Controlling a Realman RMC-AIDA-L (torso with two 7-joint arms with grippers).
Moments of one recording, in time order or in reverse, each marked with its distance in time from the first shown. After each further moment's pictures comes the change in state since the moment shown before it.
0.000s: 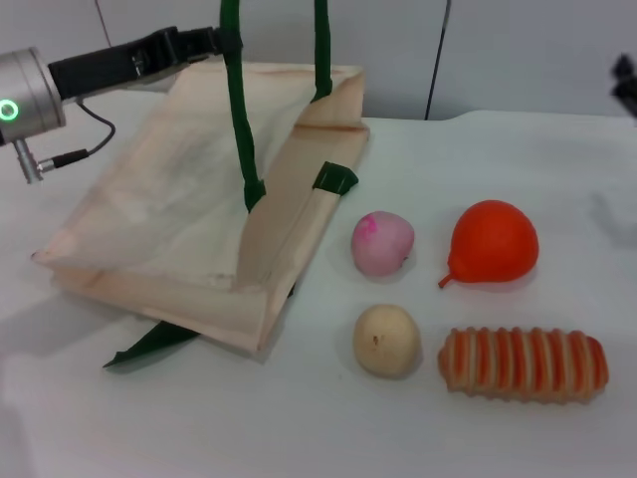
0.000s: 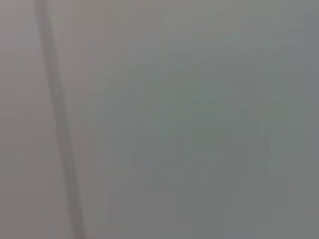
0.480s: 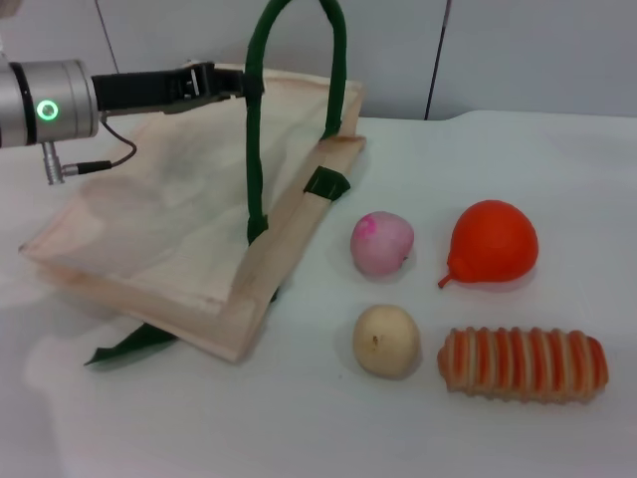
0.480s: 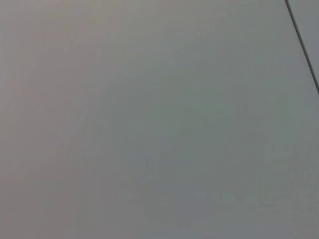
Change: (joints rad) left arm -0.066 -0.011 0.002 0.025 0.212 0.099 -0.140; right arm -0.010 0.005 0.049 0.049 0.277 0.025 -0.018
